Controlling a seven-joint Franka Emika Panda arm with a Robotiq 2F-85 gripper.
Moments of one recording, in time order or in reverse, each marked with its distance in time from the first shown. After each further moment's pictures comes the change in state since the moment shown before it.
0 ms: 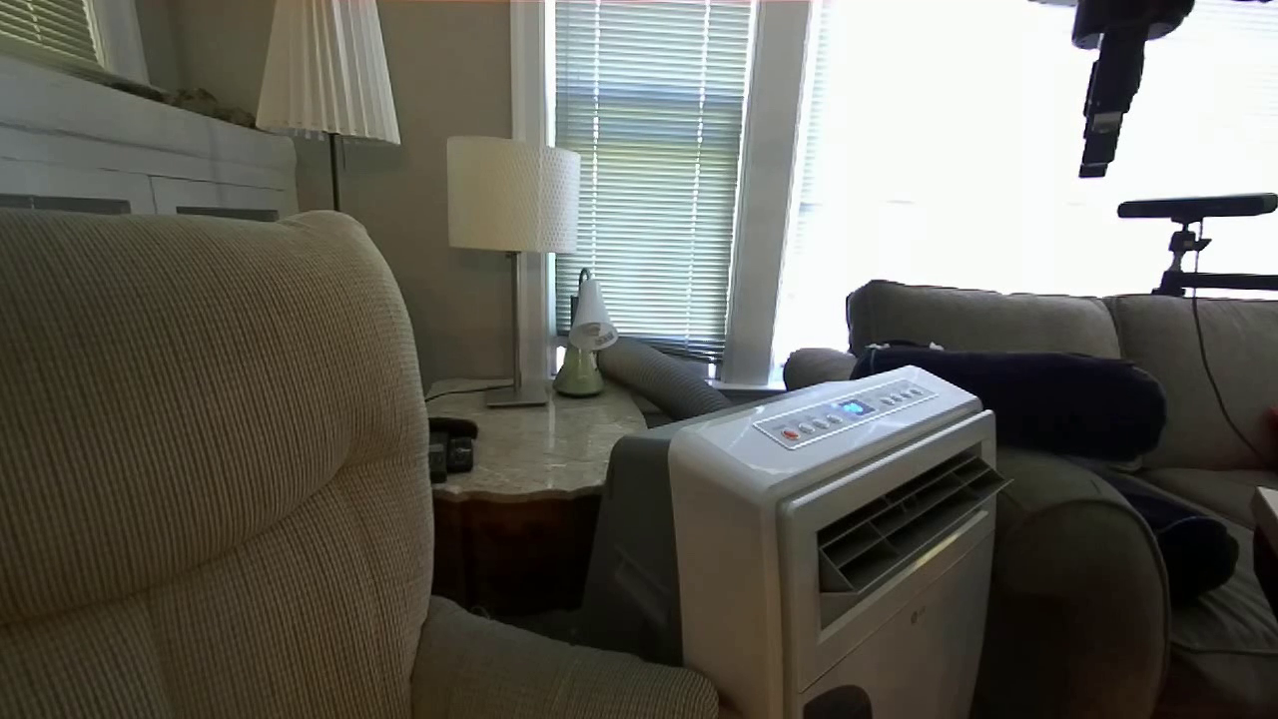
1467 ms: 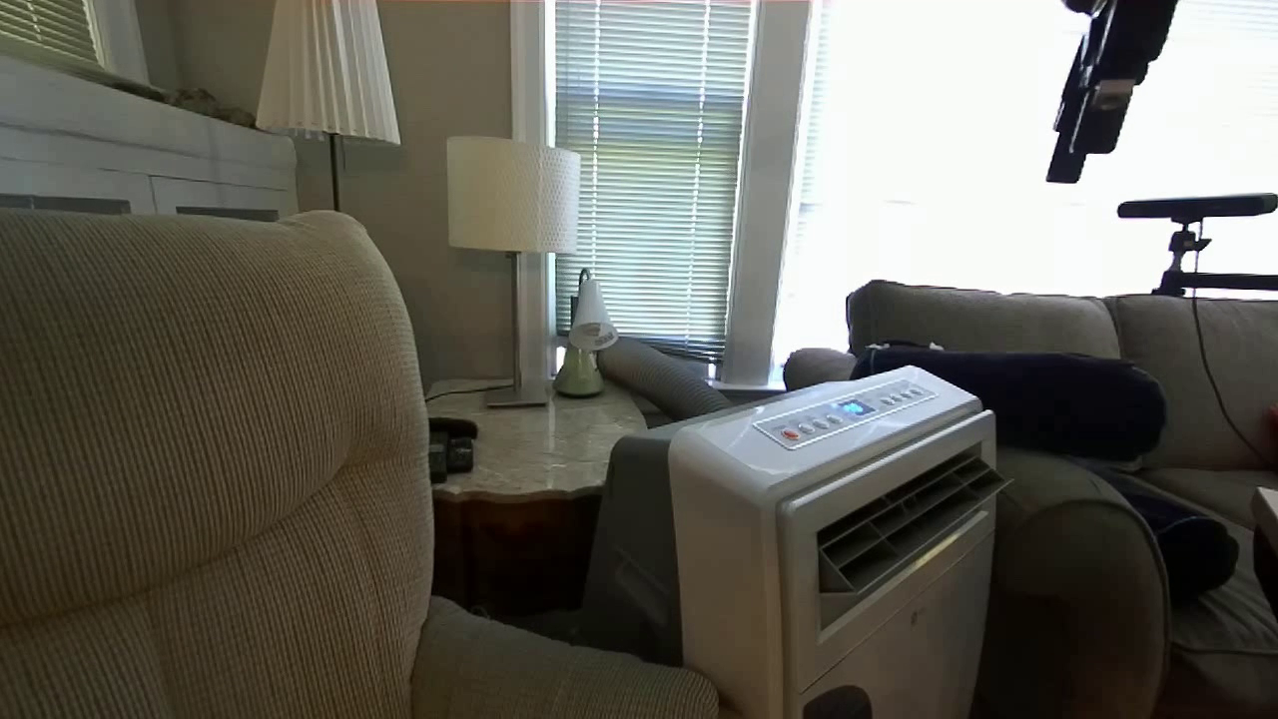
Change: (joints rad) arm 0.189 0.069 0.193 -0.007 0.178 0.195 0.136
